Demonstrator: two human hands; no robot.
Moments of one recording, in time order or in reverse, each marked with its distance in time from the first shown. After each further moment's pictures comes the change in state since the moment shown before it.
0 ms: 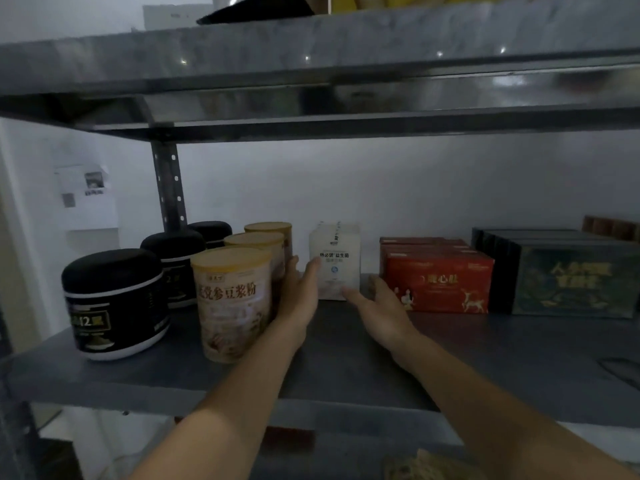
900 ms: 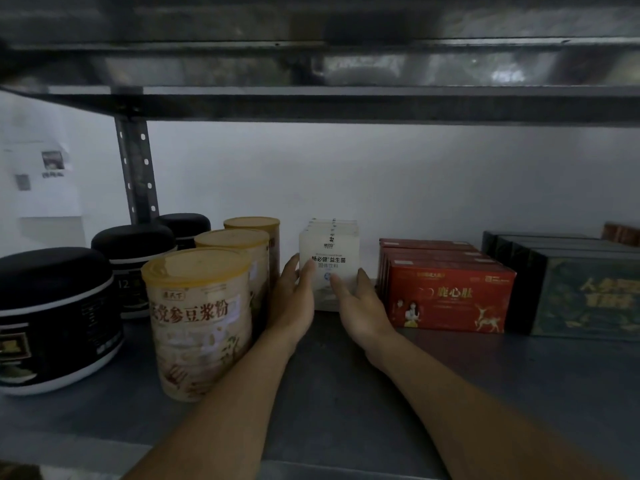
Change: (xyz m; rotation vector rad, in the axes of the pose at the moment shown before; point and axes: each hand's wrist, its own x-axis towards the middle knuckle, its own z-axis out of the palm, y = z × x) left_hand 0.030 -0.014 0.017 0.013 -0.027 0.103; right_hand 0.071 0.026 0.025 0.059 0.050 -0.029
